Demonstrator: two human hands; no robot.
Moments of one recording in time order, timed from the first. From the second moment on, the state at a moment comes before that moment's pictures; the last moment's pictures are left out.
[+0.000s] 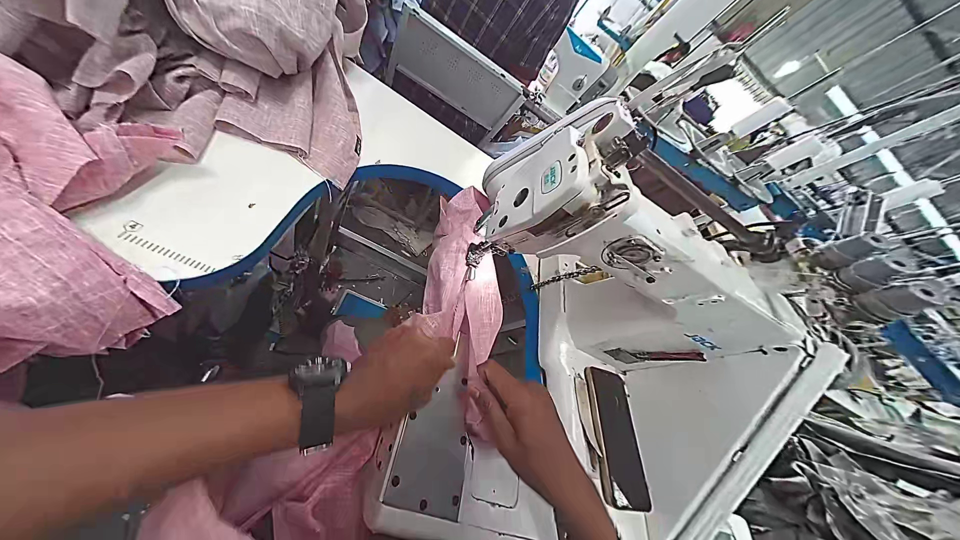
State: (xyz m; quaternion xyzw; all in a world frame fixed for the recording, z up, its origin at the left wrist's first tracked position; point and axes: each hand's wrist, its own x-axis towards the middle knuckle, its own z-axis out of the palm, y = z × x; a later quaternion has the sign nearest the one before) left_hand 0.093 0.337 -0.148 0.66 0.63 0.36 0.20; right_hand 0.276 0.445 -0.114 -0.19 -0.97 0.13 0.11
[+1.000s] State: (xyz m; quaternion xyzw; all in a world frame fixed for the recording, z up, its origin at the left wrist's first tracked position) left_hand 0.087 0.404 -0.219 0.36 0.35 0.71 0.49; right_hand 0.195 0.439 -0.115 -0.29 -0.95 -0.08 0.10
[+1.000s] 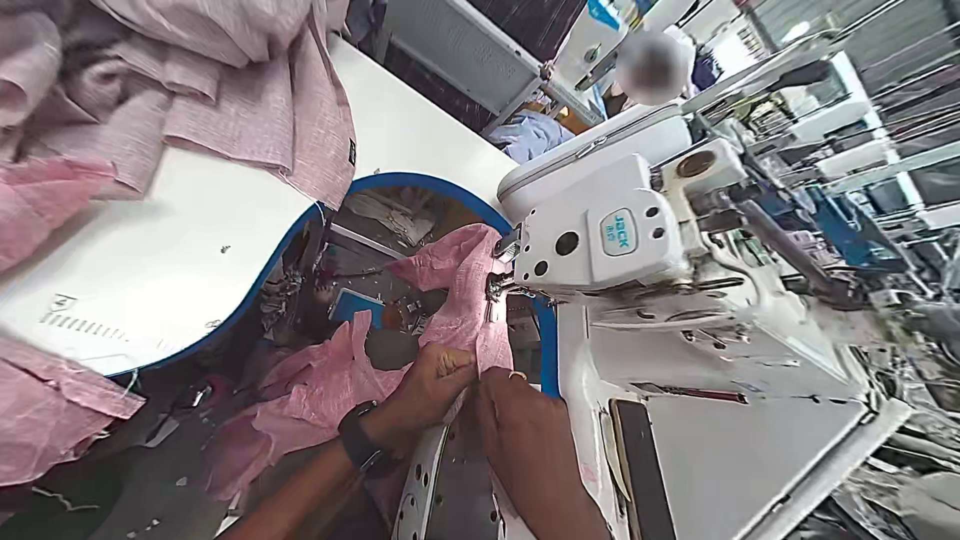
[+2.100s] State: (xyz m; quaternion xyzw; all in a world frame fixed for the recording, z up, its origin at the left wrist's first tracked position) left_hand 0.138 0.348 -0.212 0.56 0.61 0.56 0.04; right_hand 0.258 0.393 -0.081 -0.24 -0.96 0.09 -0.07
